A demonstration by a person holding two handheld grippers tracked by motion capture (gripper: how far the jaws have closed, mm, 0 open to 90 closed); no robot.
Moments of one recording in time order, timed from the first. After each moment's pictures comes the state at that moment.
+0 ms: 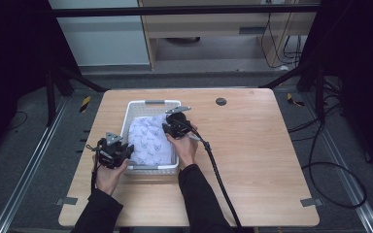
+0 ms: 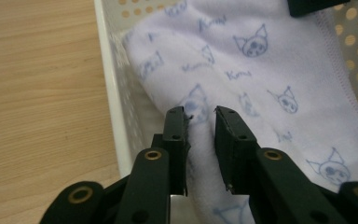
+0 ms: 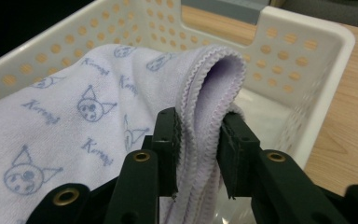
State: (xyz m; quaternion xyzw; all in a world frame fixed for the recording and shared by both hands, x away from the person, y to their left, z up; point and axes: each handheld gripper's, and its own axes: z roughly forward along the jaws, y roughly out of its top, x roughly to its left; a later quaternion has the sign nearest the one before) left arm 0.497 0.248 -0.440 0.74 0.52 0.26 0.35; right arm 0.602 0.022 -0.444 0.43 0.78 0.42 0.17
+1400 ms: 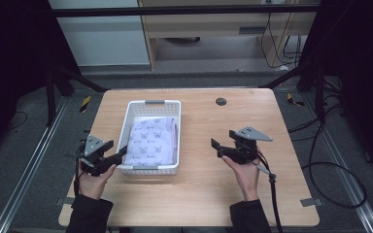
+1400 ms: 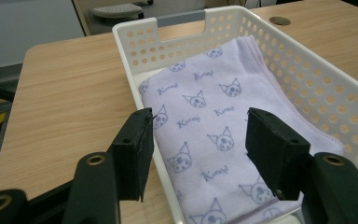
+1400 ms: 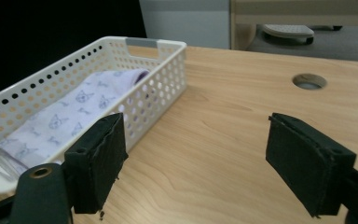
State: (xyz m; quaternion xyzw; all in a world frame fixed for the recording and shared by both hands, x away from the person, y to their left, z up) left arm 0.459 0.277 -0.413 0.72 0.47 0.29 0.42; right arm 0.488 -0.164 -0.425 0.45 0.69 0.52 0.22
